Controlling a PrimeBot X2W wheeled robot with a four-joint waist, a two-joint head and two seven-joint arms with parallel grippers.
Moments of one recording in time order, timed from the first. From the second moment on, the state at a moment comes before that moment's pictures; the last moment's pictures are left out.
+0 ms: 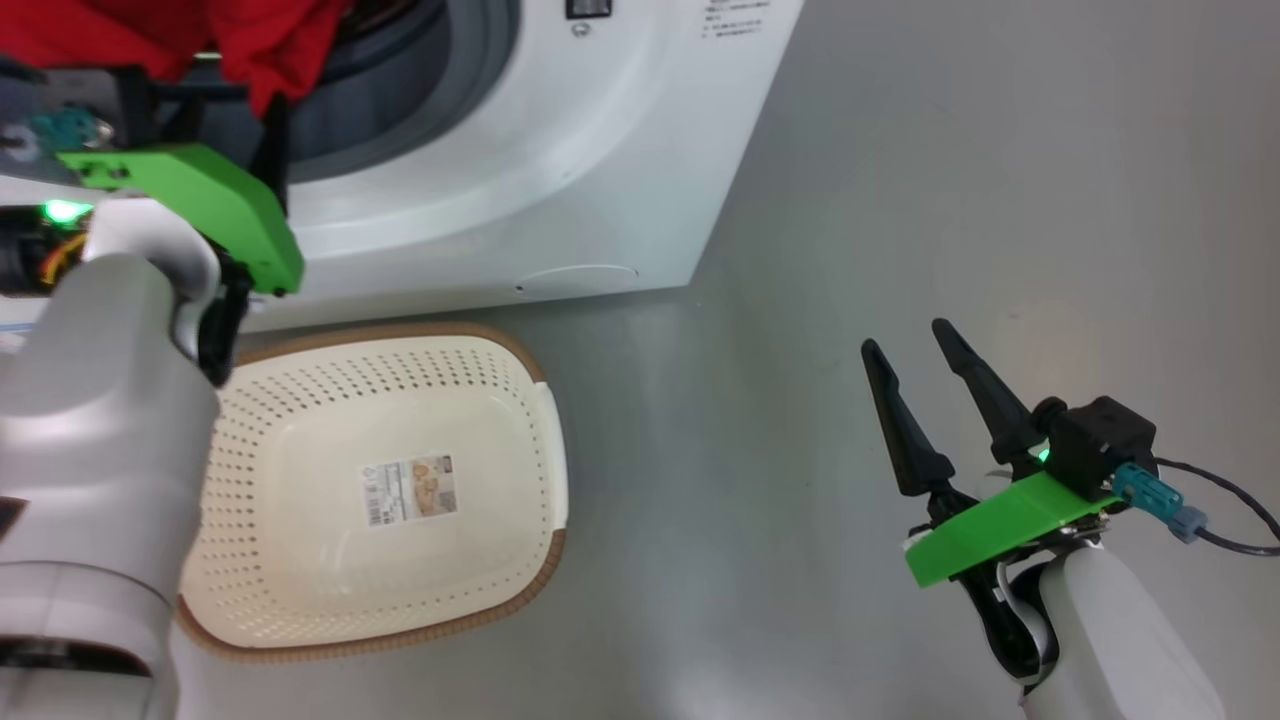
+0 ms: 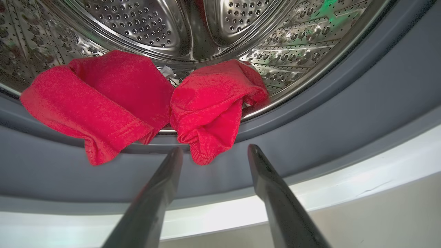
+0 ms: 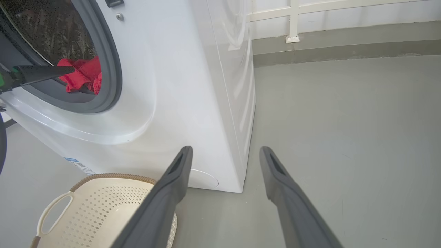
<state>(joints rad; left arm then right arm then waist) -1.16 0.15 -0.36 1.15 -0.43 -0.13 -0.08 -0.34 -0.13 0.16 0.27 0.32 0.13 -0.25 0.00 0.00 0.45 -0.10</state>
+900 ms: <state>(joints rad) -1.31 0.27 -0.50 1.23 -0.60 -0.13 -0.03 -0.40 -0.10 0.20 0.25 0.32 0.13 -0.25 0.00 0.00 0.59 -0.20</state>
